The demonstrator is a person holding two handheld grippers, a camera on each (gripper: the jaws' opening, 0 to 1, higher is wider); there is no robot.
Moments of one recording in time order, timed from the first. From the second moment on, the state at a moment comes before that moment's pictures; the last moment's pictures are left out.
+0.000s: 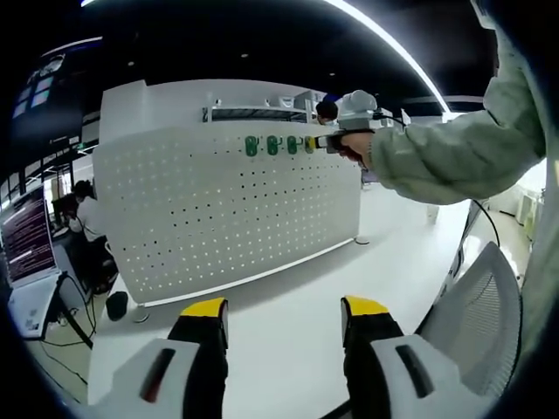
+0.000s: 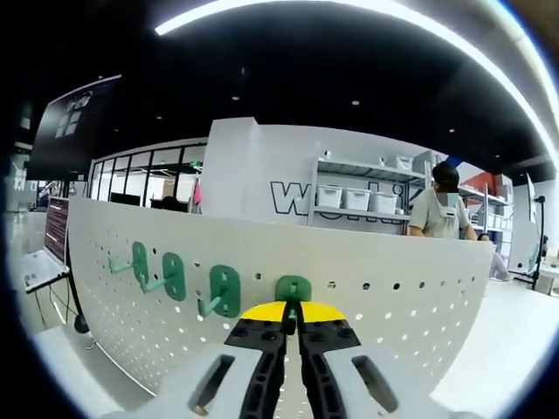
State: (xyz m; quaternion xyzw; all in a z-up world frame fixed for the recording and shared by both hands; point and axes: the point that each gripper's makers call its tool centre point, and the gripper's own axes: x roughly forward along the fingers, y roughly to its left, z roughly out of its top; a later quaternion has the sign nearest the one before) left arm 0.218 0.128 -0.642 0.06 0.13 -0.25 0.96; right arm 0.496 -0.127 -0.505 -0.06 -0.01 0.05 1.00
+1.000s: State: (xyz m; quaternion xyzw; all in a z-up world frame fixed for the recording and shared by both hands) left arm 0.212 0.130 -0.637 0.05 0.12 -0.24 0.96; right arm 0.473 -0.129 -0.517 -0.06 0.00 0.04 1.00
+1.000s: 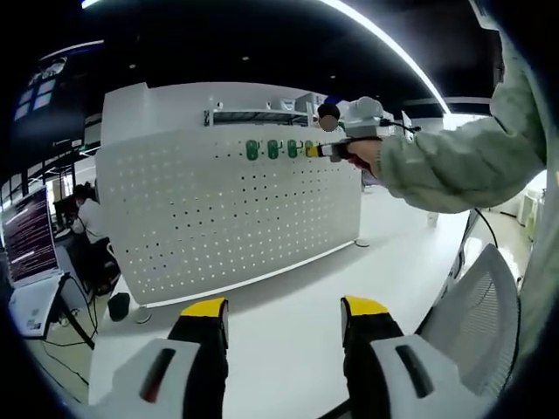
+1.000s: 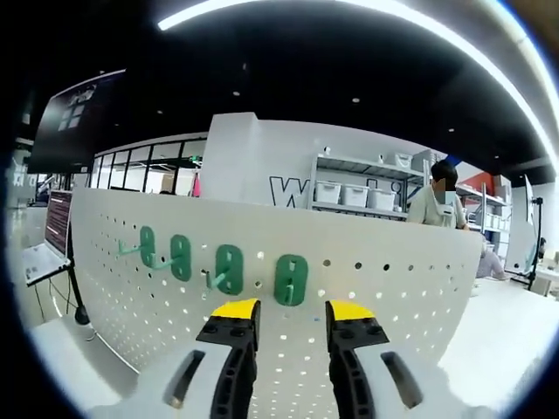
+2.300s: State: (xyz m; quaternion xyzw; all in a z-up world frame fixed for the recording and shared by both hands) left arm 0.185 0.105 -0.615 0.07 0.10 -0.26 0.96; right arm 0.319 -0.124 -0.598 -0.05 0.10 0.13 0.99
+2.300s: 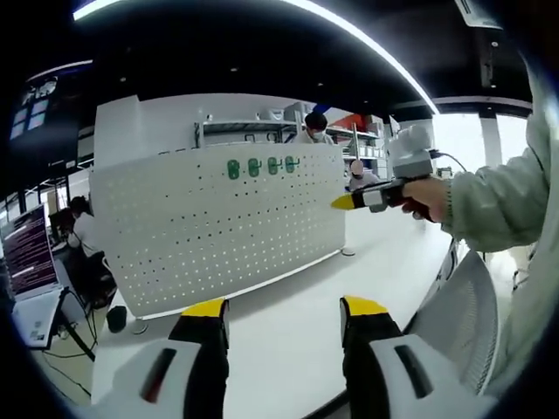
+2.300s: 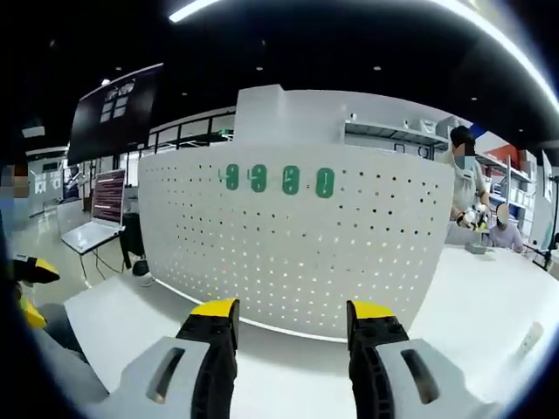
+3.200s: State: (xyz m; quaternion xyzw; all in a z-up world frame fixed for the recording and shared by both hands) left arm 0.192 0.097 -0.604 0.07 0.08 -0.26 0.96; right arm 0.211 -0.144 -0.601 -0.03 0.11 0.16 0.98
